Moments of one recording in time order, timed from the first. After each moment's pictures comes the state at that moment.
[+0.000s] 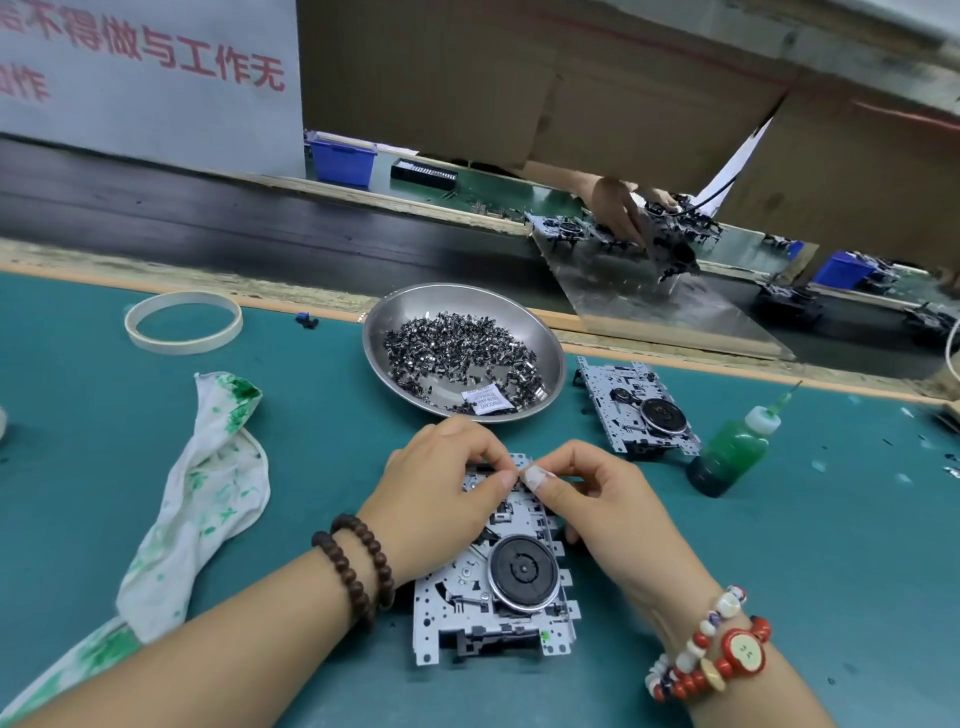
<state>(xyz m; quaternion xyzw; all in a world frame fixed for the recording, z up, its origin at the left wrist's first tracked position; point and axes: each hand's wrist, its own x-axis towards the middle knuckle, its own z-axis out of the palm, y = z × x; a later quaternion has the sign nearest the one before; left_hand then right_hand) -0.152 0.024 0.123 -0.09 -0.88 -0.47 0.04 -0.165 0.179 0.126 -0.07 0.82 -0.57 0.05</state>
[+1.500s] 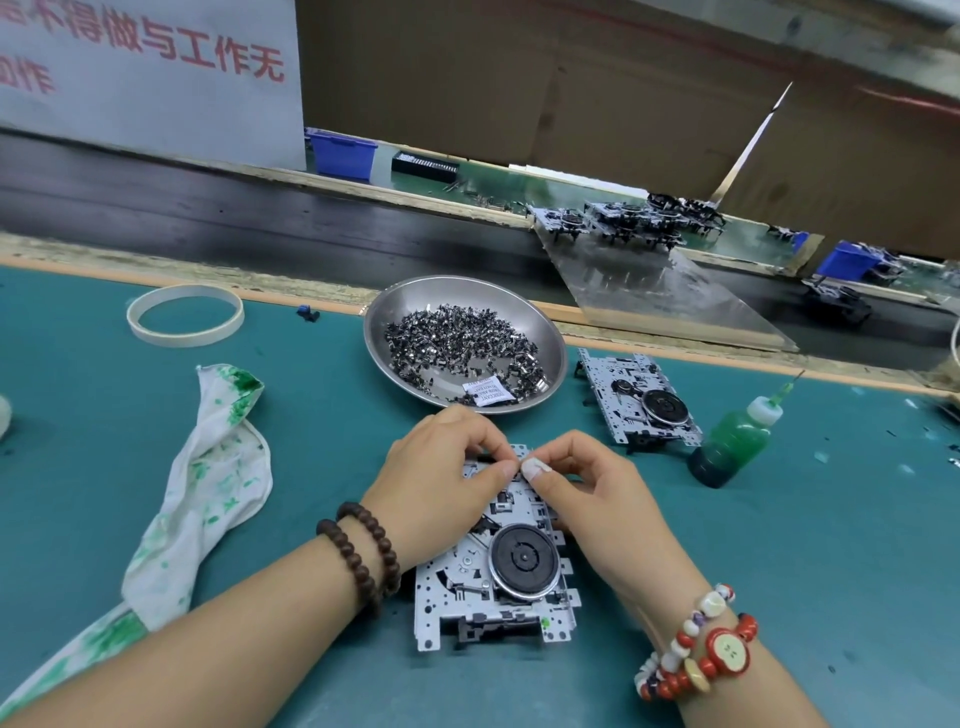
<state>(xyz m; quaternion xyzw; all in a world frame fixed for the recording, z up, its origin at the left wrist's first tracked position) -0.152 0.025 0.124 -0.07 -0.87 -0.48 0.04 -0.163 0.175 0.118 -0.08 0.83 -0.55 0.02</state>
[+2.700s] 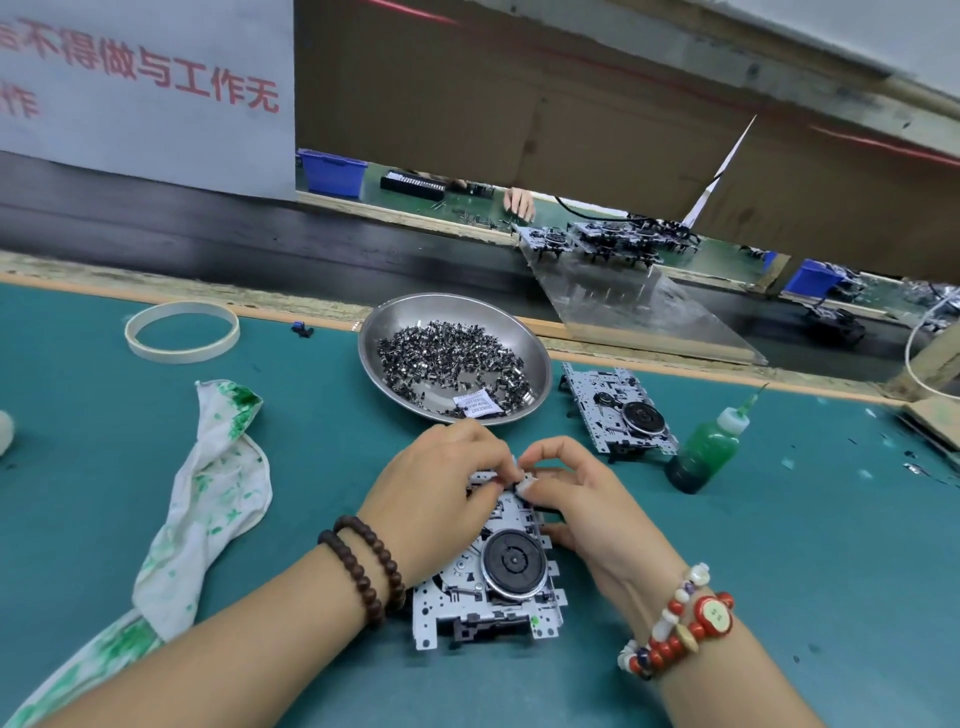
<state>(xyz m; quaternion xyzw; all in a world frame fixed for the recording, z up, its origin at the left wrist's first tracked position) -0.148 0.023 0.120 -0.16 -0.90 -0.40 0.11 -0.164 0.172 0.130 0.00 0.78 -0.62 0.13</state>
